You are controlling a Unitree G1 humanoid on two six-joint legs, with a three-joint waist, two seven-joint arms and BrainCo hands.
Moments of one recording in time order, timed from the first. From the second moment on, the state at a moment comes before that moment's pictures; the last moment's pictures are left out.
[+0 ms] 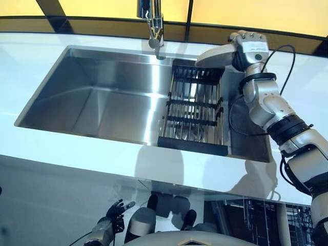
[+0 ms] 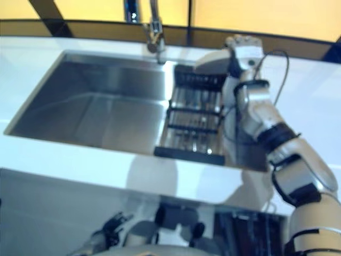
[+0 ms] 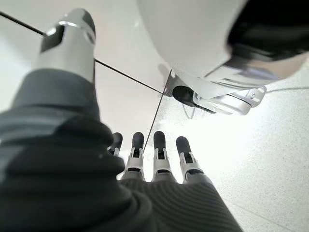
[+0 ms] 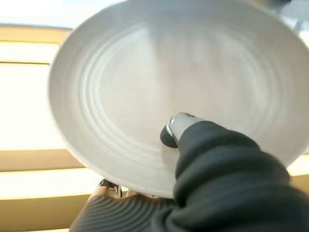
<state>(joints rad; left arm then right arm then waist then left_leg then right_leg) 0.09 0.25 -0.25 1.04 -0.48 -0.05 -0.03 -1.01 -0.73 0.69 0.56 -0.51 0.31 -0.38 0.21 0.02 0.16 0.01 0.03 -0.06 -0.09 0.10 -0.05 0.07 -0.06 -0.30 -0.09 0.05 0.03</state>
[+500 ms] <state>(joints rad) 0.10 0.26 -0.24 1.04 -0.48 -0.03 -0.03 -0.86 -0.81 0.52 0.47 -0.34 0.25 -0.29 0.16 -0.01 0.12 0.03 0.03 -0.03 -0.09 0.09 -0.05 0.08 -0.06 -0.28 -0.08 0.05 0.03</state>
